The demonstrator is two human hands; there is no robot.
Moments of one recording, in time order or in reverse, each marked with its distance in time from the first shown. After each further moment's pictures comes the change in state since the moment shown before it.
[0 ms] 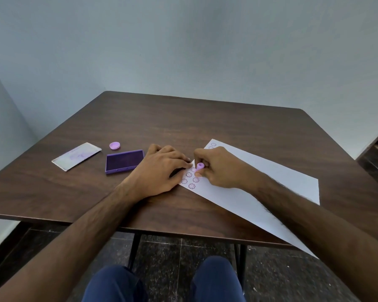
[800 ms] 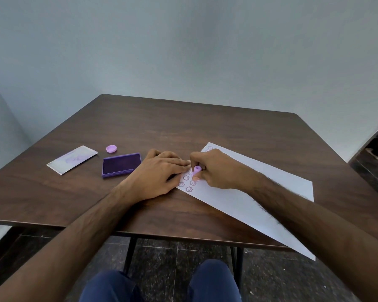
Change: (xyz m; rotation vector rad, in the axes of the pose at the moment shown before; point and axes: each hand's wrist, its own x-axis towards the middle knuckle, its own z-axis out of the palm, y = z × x) left_hand 0.004 -0.005 0.005 -0.022 -0.076 0.020; right_hand 0.002 -0.007 -0.006 -0.081 -0.073 0.032
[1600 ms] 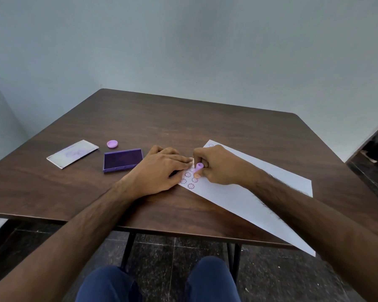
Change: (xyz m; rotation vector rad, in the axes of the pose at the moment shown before) left_hand 0.000 0.000 -0.001 -0.023 -0.017 0.003; right_hand 0.005 0.000 -0.001 0.016 -0.004 0.012
